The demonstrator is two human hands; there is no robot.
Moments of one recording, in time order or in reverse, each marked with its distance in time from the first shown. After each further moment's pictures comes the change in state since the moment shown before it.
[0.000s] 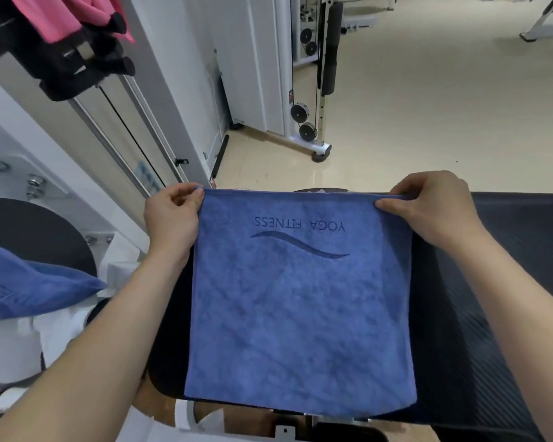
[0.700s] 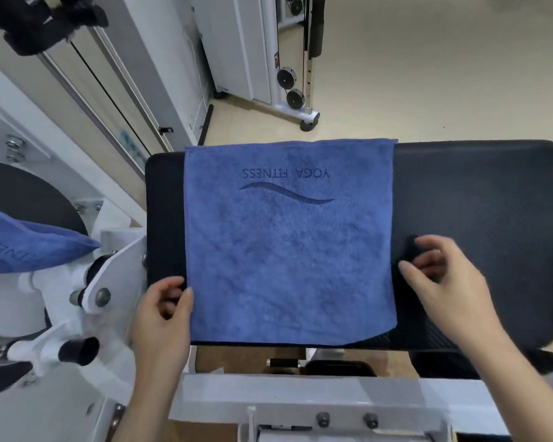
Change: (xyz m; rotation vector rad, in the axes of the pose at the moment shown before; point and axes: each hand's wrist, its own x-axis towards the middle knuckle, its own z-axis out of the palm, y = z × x) left_hand -0.179 -0.061 -0.086 0.222 -0.041 -0.198; right_hand -0.163 0.050 0.020 0.159 0.011 0.294
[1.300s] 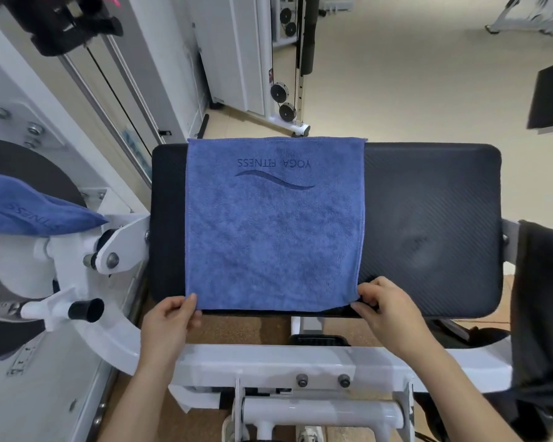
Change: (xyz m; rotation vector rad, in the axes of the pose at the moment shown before) left_hand -0.044 -0.029 -0.015 -0.090 -0.160 -0.294; right_hand -0.057 0.047 0.018 -0.289 -0.321 -0.263
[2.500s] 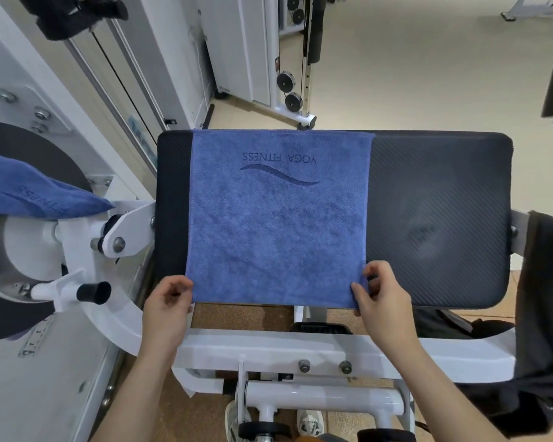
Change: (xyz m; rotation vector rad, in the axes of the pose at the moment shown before) left_hand 0.009 -0.020 -0.007 -0.029 -0.002 0.249; right_hand -0.008 -0.012 0.028 0.335 0.292 0.191
